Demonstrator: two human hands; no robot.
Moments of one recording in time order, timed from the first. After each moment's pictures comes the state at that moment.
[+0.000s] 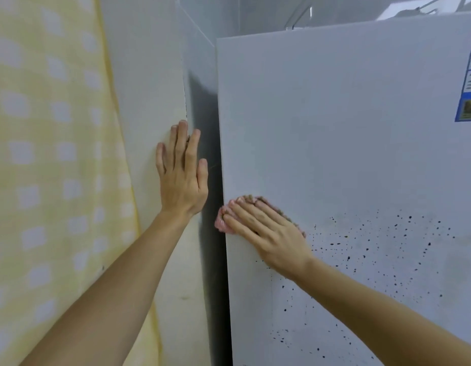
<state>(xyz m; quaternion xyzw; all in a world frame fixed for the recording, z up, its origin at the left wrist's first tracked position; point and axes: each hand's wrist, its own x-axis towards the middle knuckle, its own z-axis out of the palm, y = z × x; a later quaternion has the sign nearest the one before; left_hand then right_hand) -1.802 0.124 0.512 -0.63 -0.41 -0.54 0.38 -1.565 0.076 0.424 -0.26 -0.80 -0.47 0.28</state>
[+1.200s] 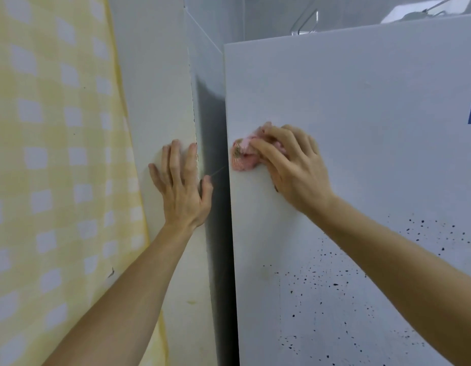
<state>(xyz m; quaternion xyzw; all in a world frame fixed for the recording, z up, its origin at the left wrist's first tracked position) -1.815 0.135 0.487 -0.59 -0.46 -0.55 0.37 -1.564 0.079 0.549 -0.27 -0.68 -0.46 0.50</state>
